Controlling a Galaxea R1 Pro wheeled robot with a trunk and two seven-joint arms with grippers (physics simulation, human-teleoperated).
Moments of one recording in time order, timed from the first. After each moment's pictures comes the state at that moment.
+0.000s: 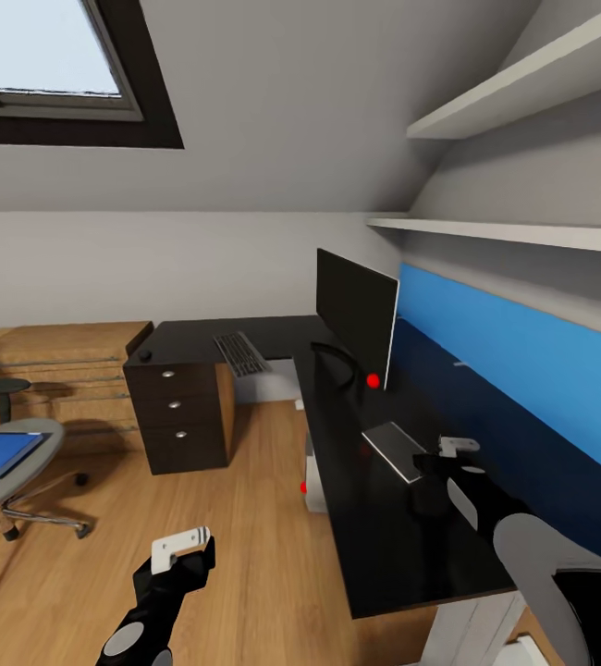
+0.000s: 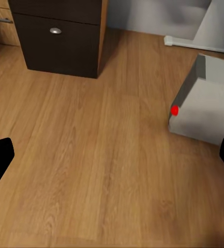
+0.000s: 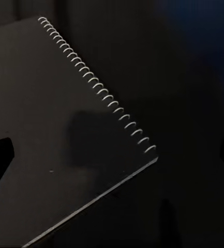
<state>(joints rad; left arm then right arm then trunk) 0.03 -0.06 -0.15 -1.60 0.22 0.40 0.39 -0.89 -0.14 0.04 -0.26 -0.11 0.09 -0.02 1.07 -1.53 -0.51</state>
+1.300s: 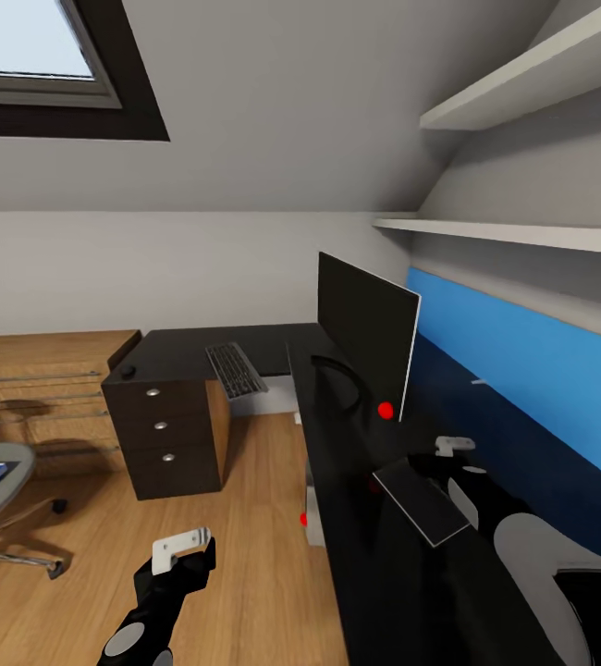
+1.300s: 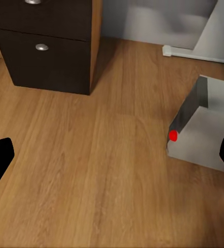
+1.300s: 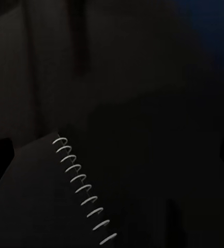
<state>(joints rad) 0.03 -0.06 -0.16 -1.59 0.22 0.40 0.39 -0.89 -0.14 0.04 -0.26 -0.11 0.09 0.05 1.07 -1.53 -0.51</state>
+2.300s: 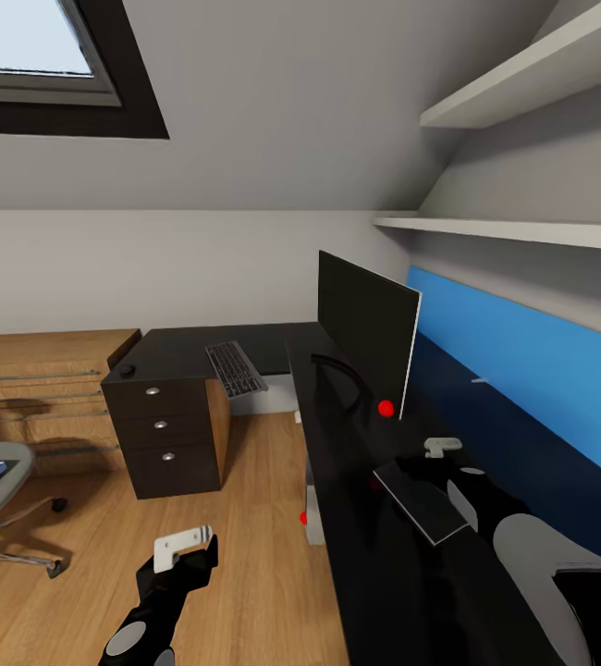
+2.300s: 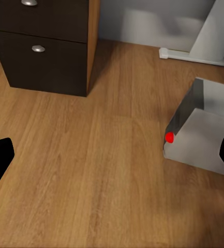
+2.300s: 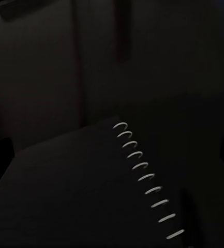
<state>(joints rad) 0.03 -0.06 -0.16 -1.60 0.22 0.40 0.39 -0.89 -0.14 0.06 -0.26 -0.09 0.09 0.20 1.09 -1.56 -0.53</state>
